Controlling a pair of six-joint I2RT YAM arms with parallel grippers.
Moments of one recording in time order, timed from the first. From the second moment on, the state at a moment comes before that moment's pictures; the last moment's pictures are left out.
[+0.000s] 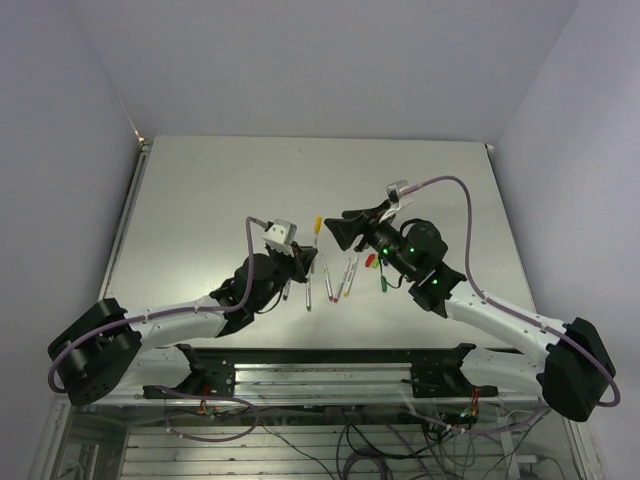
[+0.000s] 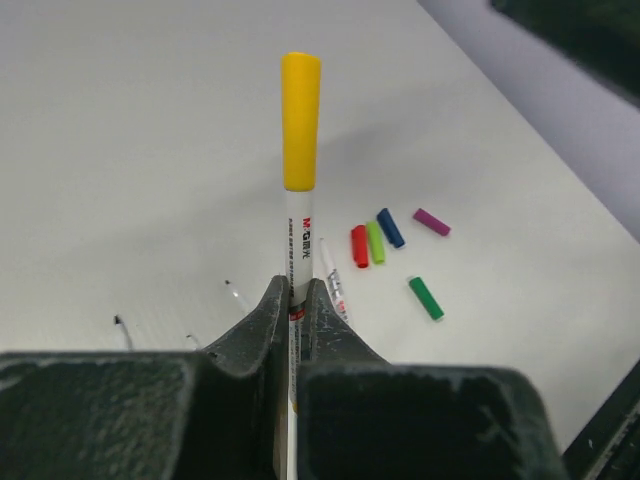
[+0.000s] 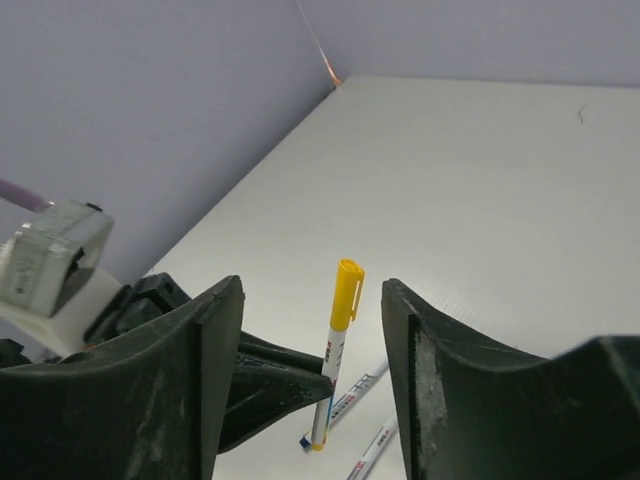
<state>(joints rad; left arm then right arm) -0.90 1.22 0.43 0.70 -0.27 -0.38 0.75 1.14 0.64 0.55 0.00 0.41</state>
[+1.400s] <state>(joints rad) -0.26 2.03 1.22 0.23 0.03 -0.35 0.60 0.97 0.50 0.32 0.35 0.46</state>
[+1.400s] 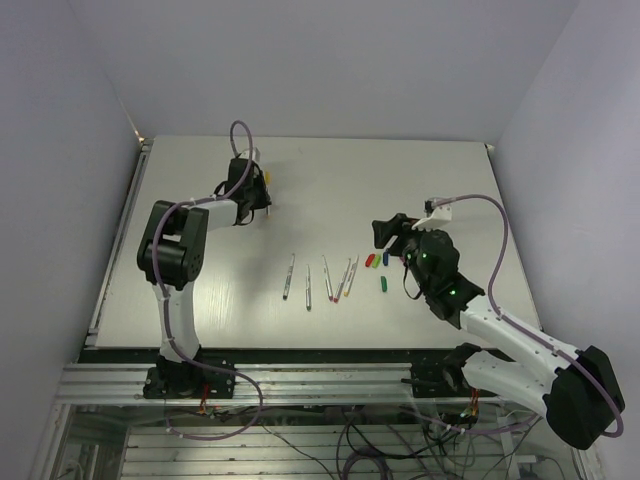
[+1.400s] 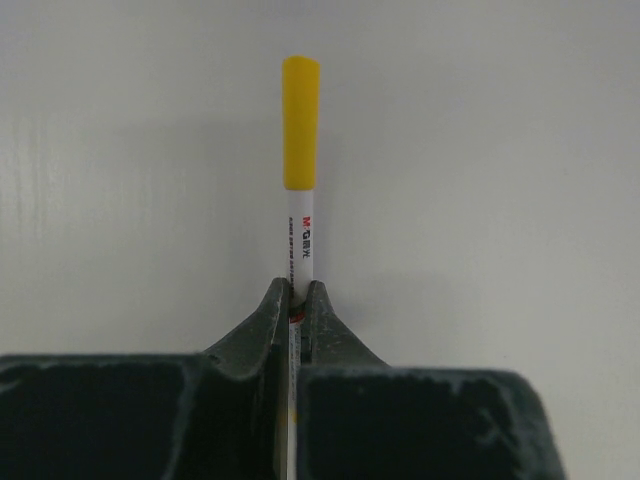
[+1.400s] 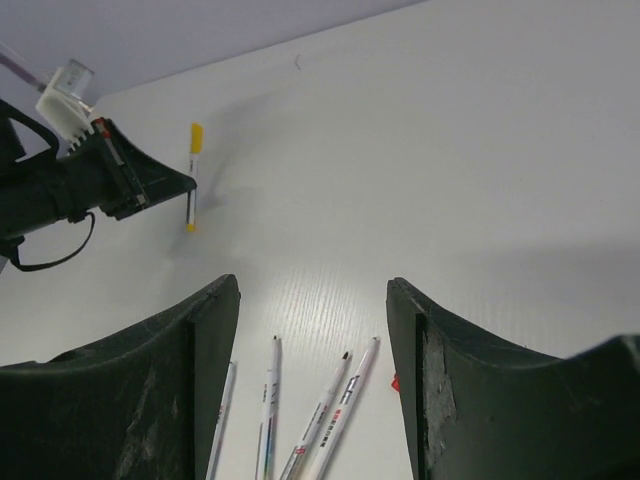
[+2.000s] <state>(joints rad) -0.26 2.13 1.33 0.16 -0.02 -0.37 0.60 0.96 0.47 0.30 0.35 0.50</state>
